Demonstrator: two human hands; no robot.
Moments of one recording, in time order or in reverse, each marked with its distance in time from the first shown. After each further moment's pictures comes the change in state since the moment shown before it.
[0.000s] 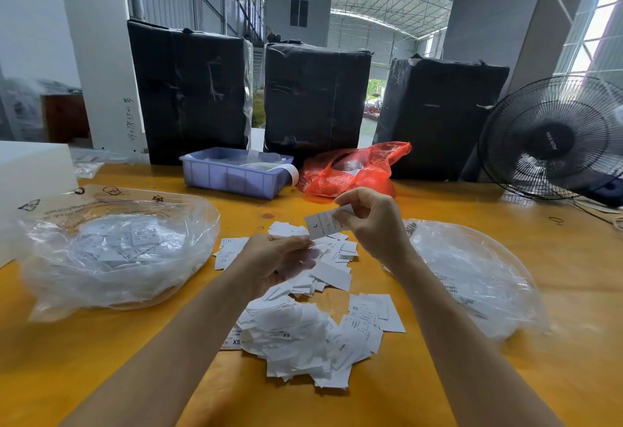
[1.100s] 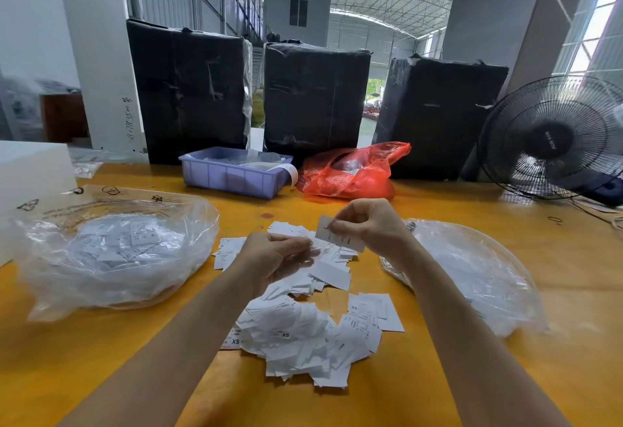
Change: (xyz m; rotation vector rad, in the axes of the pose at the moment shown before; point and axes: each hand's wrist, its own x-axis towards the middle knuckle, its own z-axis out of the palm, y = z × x) left_hand 0.000 -0.001 -0.003 -0.019 -0.005 0.048; right_hand 0.001 -0.005 -0.012 0.084 -0.255 0.265
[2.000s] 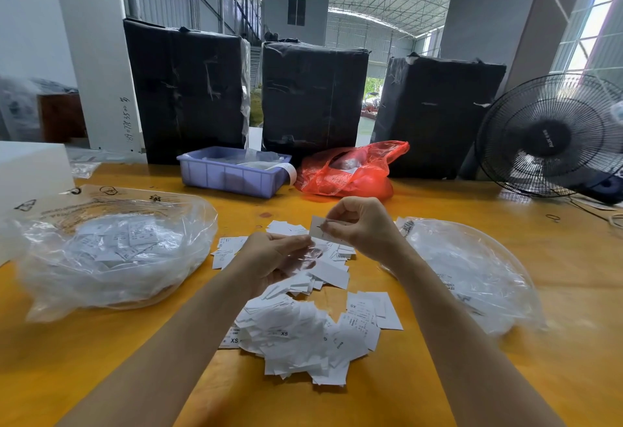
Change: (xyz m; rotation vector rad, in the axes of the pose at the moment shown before) left_hand 0.004 -0.003 0.000 0.059 -0.012 -0.013; right_hand -0.002 -0.001 0.009 -0.061 0.037 -0.171
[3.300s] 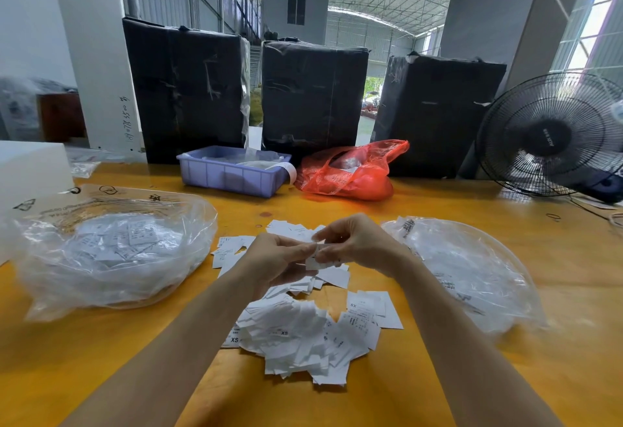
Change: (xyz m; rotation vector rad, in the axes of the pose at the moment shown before) left_hand 0.000 -0.004 0.002 0.130 -0.053 0.014; right_hand -0.003 0.006 0.003 0.035 -0.325 0.252
